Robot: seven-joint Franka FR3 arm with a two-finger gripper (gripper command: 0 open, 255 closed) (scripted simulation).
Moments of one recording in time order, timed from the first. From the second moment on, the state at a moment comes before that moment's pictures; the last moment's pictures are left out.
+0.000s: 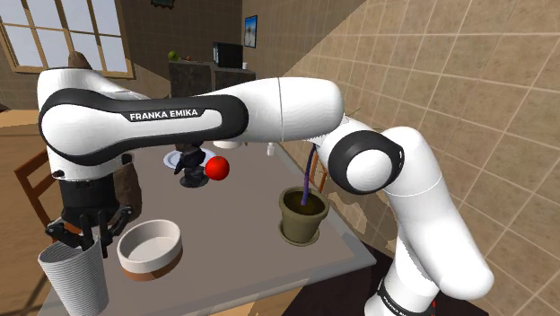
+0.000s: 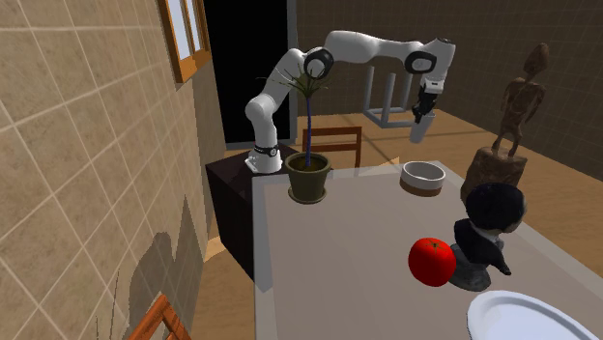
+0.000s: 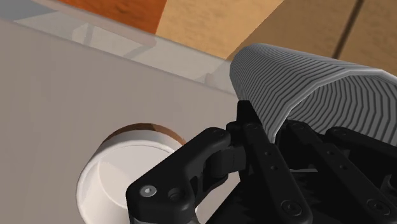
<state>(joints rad) 0.59 0.66 0.15 -1.09 0.12 1.71 0.89</state>
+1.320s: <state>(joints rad) 0.59 0.70 0.15 -1.29 0.13 1.95 0.86</state>
